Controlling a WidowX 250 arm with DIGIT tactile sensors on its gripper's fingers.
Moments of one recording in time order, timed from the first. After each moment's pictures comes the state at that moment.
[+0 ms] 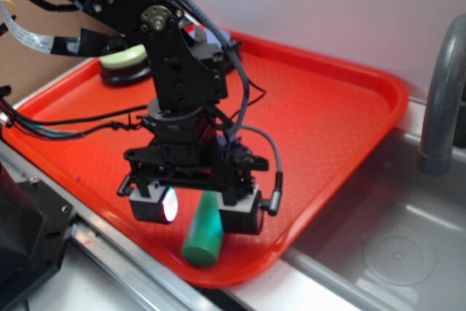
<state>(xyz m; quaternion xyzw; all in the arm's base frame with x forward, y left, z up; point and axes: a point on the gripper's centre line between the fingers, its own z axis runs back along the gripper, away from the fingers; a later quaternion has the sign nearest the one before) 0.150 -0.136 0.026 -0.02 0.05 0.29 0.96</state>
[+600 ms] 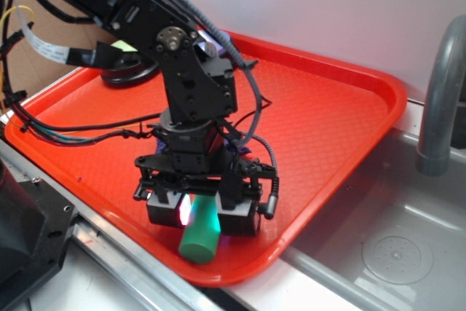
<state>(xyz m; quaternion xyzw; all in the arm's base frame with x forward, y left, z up) 0.156 -0.130 0.017 0.00 0.04 0.29 0.96</state>
